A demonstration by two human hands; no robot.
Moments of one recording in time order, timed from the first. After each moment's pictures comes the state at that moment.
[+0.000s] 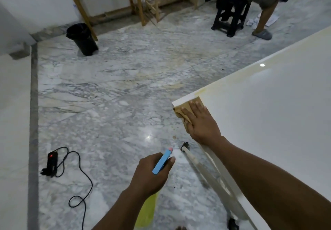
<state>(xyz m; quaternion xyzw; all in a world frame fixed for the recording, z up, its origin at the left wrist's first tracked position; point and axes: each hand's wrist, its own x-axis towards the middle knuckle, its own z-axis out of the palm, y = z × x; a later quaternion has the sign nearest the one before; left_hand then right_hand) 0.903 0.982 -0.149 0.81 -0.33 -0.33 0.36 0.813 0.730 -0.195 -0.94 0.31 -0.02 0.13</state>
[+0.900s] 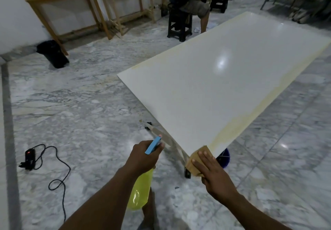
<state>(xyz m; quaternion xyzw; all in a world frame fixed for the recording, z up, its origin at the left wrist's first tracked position) 0.567 1.096 -0.061 0.79 -0.39 -0.38 0.28 0.283 1.016 -0.196 -0.92 0.34 -0.05 0.20</state>
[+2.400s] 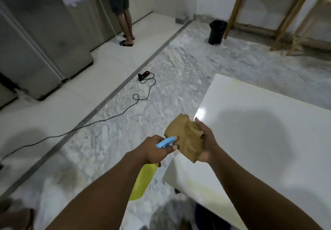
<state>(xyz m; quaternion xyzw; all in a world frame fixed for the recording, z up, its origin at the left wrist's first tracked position) 0.402 1.031 -0.011 0.87 0.03 -0.28 0.41 0.428 0.823 -0.016 -0.39 0.21 0.35 0.82</state>
